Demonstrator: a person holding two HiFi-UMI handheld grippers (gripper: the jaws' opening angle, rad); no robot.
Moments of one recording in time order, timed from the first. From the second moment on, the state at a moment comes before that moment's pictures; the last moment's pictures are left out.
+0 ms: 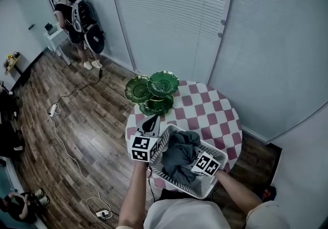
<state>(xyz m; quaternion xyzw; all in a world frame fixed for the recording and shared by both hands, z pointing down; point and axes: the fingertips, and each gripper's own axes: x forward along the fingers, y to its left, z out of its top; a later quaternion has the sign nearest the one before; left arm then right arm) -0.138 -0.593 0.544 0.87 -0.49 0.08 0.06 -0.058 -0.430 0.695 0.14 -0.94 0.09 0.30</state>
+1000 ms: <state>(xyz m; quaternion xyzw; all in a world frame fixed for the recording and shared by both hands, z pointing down) -0.114 -0.566 0.539 0.87 -0.48 0.08 0.05 -0.032 -0.510 0.585 0.34 -0.93 0.03 0.16</state>
